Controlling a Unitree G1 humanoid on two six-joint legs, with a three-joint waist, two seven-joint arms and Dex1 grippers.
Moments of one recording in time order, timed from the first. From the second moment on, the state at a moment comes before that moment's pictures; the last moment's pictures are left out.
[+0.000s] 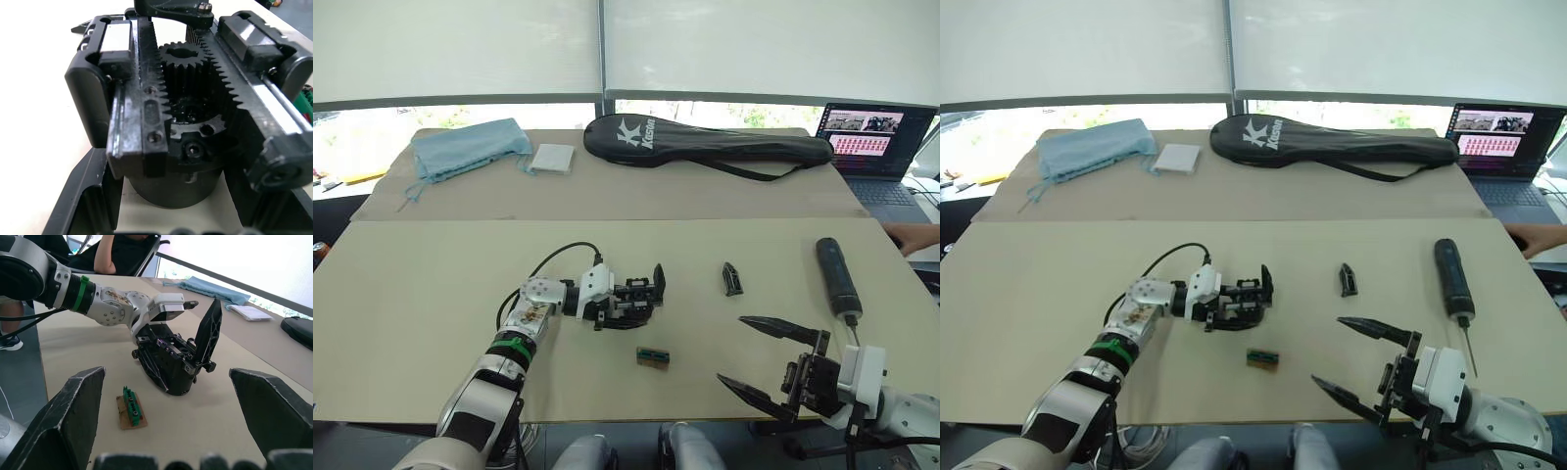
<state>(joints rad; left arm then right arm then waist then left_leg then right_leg) -0.66 0.29 -0.21 0.81 -0.15 -0.33 -1.35 0.42 -0.62 -0.25 -0.56 0.54 -0.15 1.02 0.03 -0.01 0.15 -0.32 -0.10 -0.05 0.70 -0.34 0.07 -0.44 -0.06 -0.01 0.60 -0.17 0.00</state>
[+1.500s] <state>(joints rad) -0.19 0.27 -0.23 0.00 -0.15 0.15 -0.72 0.41 -0.68 -0.29 -0.53 0.57 -0.15 1.10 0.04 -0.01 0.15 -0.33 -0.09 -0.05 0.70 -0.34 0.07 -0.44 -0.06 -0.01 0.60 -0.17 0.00</state>
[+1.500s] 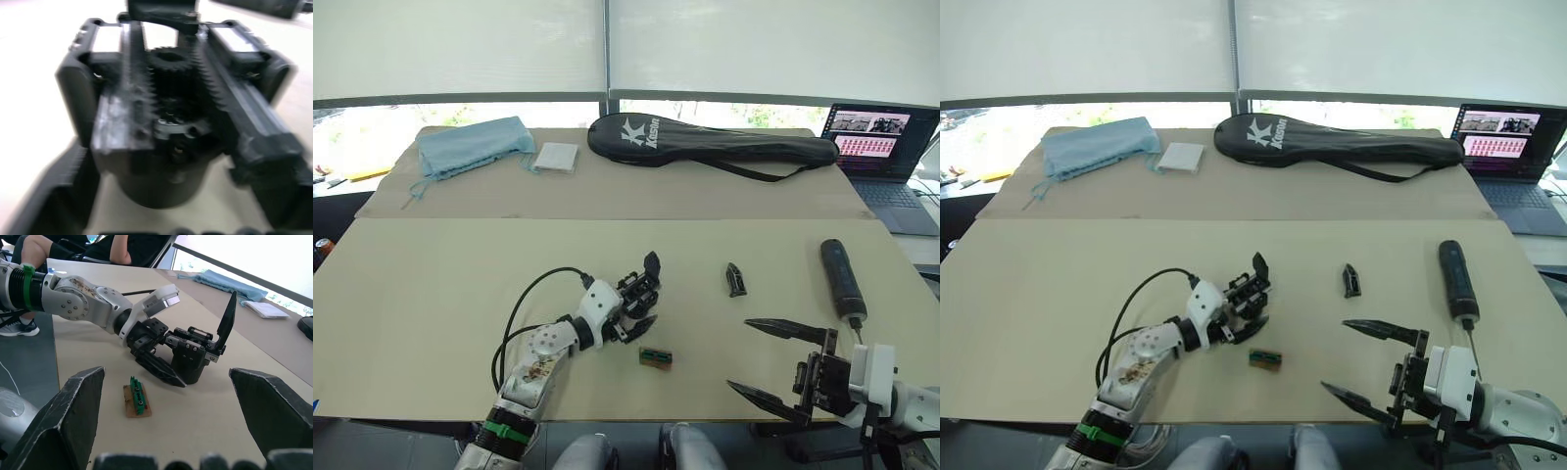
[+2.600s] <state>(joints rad) -0.81 0.28 -0.18 1.07 -0.12 -0.42 -1.46 0.46 -0.69 -0.33 -0.56 0.61 -0.12 1.08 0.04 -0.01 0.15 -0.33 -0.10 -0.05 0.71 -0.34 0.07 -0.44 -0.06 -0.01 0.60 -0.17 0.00</state>
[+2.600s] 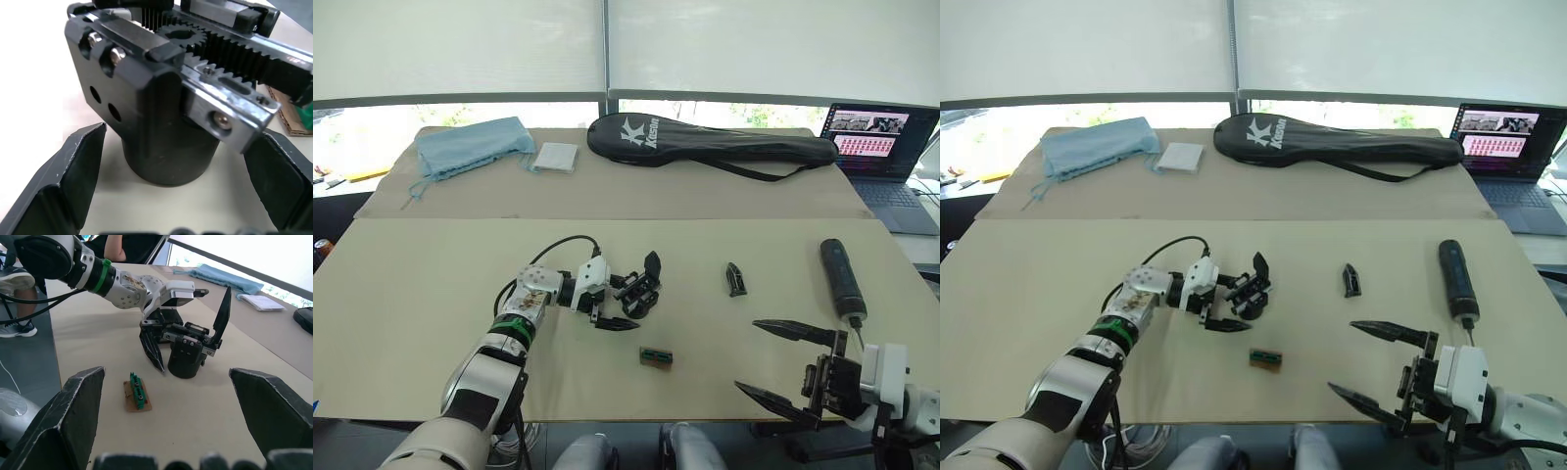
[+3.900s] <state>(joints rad) -0.25 0.23 -0.24 0.03 -0.06 0.16 -0.77 0.49 -0.70 -0.33 -0.58 0.60 -0.10 1.09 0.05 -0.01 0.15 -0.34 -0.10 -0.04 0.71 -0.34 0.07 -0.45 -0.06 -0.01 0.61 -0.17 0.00</state>
